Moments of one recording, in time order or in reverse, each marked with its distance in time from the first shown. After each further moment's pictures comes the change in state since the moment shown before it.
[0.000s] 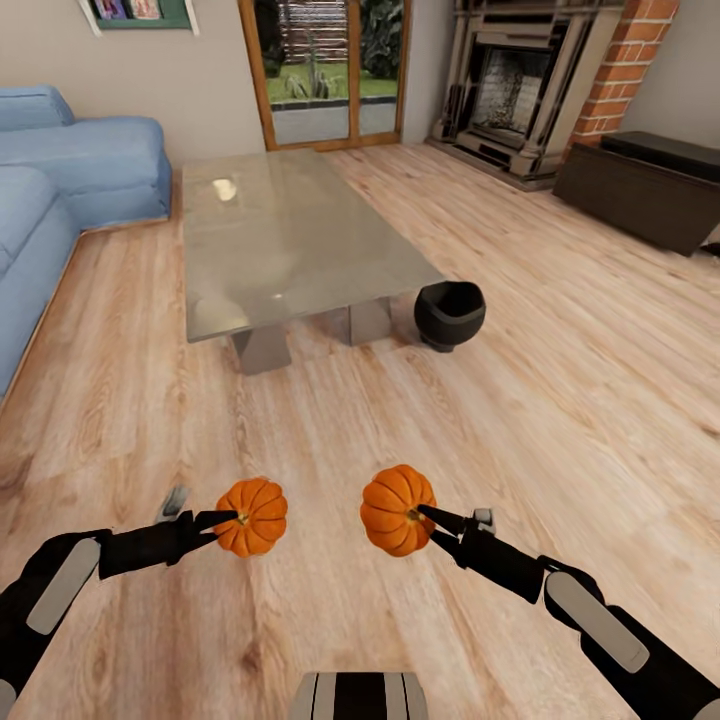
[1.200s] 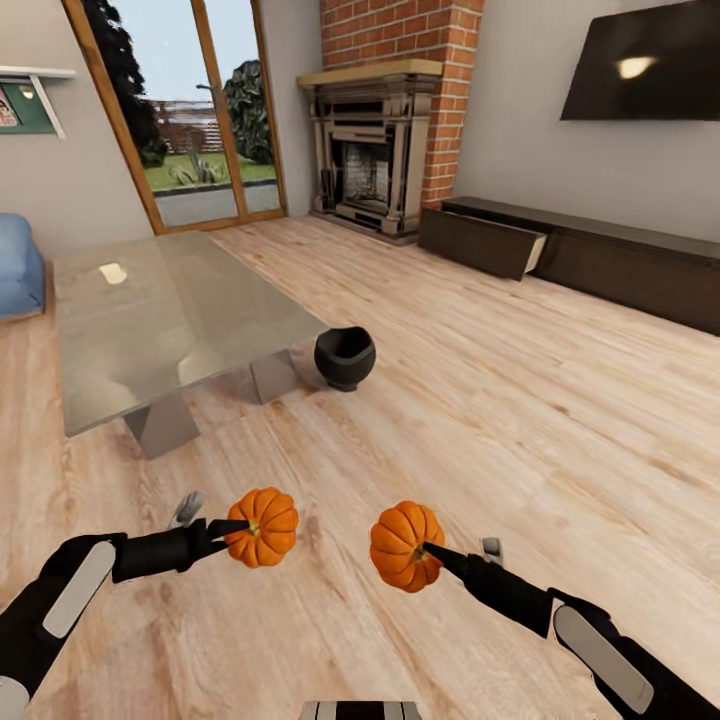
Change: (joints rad) left arm 0.000 -0.021 -0.048 0.006 -0.024 -0.007 0.008; right arm 0.057 -0.006 0.006 0.082 0.216 -0.144 0.060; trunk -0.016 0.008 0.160
